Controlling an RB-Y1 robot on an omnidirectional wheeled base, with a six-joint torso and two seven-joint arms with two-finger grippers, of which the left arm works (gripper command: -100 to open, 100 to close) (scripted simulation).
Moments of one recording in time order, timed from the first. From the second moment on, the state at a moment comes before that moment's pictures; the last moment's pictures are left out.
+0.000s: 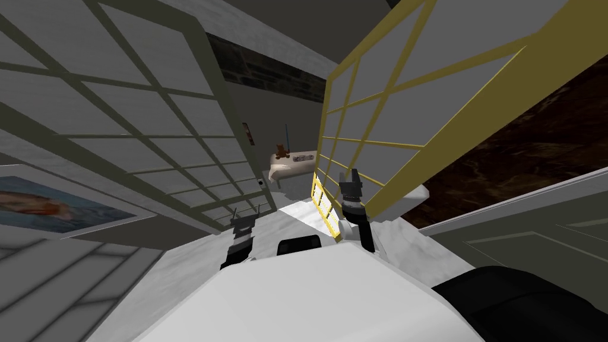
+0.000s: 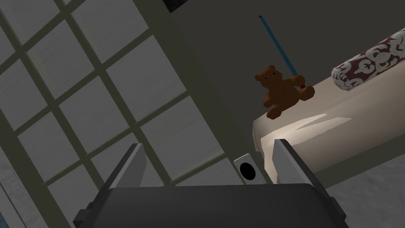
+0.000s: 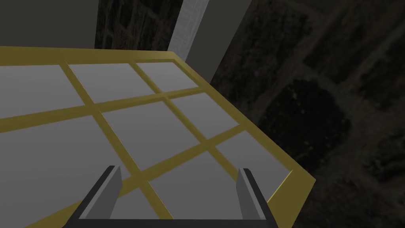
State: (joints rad) arm 0.51 0.21 -0.15 -1.64 0.41 -0.86 0.77
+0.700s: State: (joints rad) arm 0.51 0.24 -0.17 -1.50 0.49 -0.92 0.92
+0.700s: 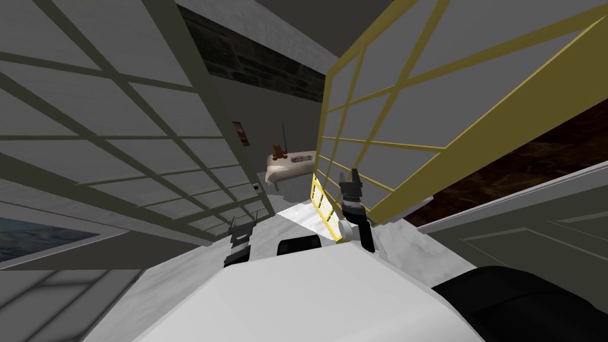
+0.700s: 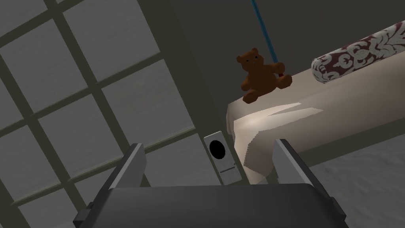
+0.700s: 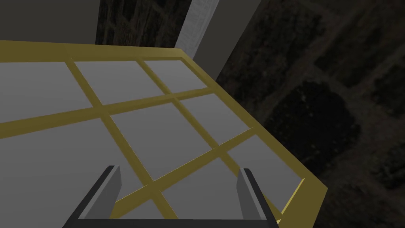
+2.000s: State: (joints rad) arm 0.54 0.29 -0.21 -1.29 0.62 -1.00 1.18
